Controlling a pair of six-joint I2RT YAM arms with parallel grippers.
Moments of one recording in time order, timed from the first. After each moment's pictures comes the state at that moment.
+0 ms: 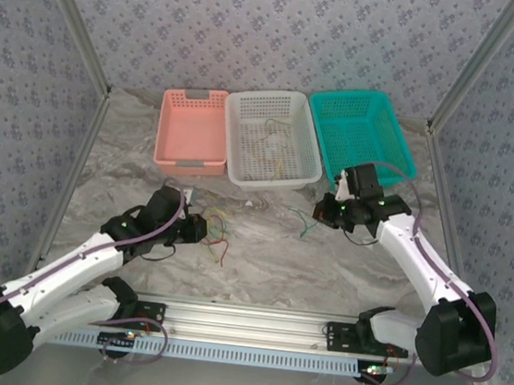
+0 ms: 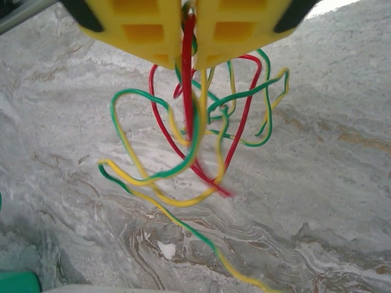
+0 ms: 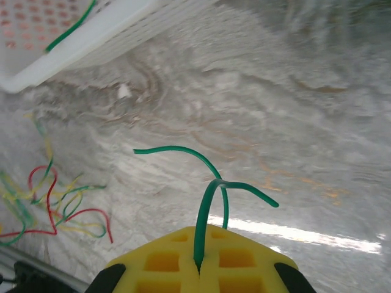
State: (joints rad) left arm -0.65 0.90 0.58 -0.49 0.09 -0.73; right arm 0.36 1.23 0.93 -0.72 -0.35 0.55
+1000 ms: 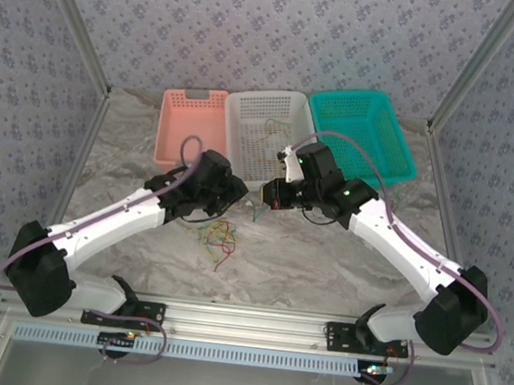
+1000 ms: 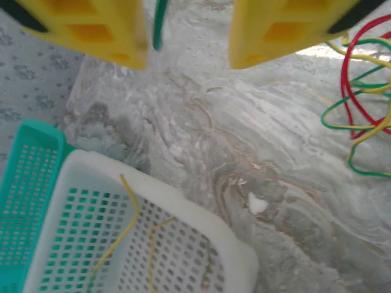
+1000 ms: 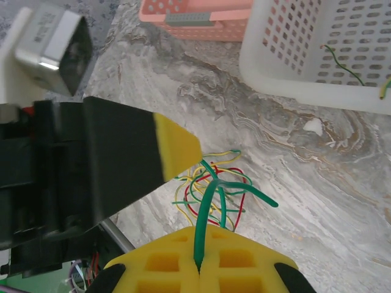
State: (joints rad) left arm -0.76 1.32 1.02 -0.50 0.00 -1.40; right arm 0.69 1.36 1.19 -0.56 -0.35 0.50
